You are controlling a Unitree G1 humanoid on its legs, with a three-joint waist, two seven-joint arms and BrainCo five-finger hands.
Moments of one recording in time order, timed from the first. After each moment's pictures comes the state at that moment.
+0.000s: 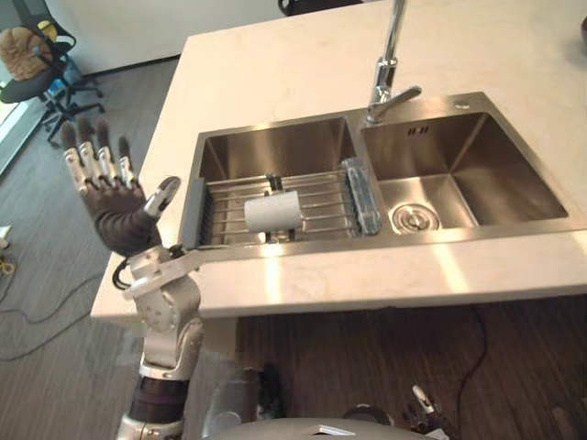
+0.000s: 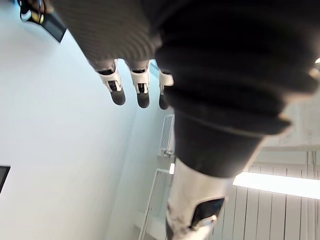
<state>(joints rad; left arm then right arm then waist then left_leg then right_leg) -0.10 0.09 -0.08 -0.26 -0.32 -0.58 0.36 0.17 -0.13 -0.48 1.02 0.73 0.06 0.37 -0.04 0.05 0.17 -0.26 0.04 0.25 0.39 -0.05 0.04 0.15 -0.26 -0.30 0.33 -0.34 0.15</state>
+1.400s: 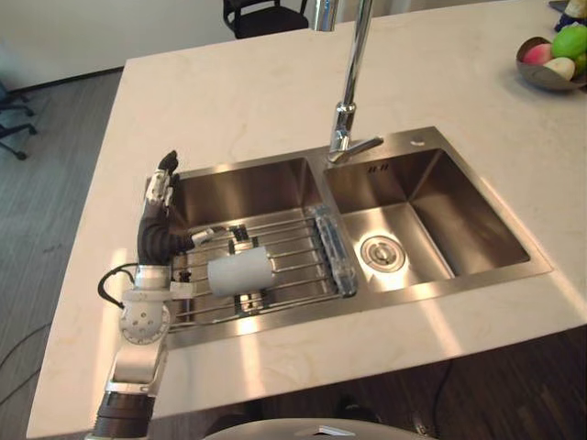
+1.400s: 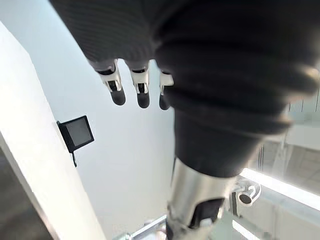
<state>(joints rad) 0.02 0.26 0.00 -0.17 0.00 -0.47 0.05 0.16 -0.13 -0.79 1.16 0.62 0.11 0.33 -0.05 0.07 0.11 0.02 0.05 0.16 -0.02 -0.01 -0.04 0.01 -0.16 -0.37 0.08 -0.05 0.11</state>
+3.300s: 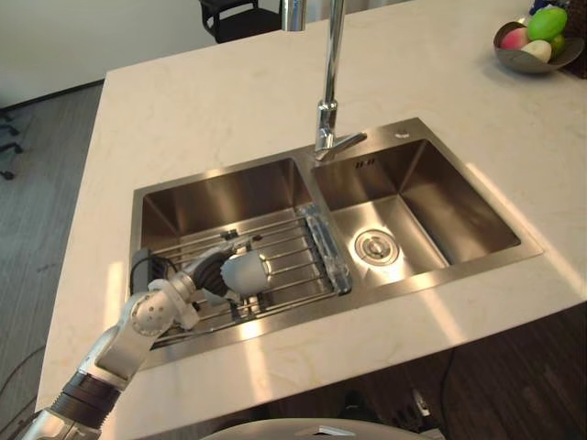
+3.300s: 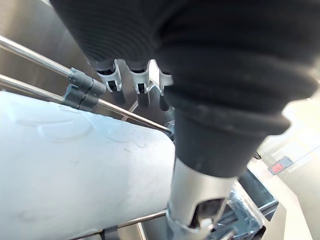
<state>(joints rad) -0.05 0.59 -0.28 -0.09 0.24 -0.18 -0.29 0.10 -0.18 -0.67 1.15 0.71 0.13 0.37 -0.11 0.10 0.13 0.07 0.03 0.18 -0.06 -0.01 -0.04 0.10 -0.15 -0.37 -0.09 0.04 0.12</state>
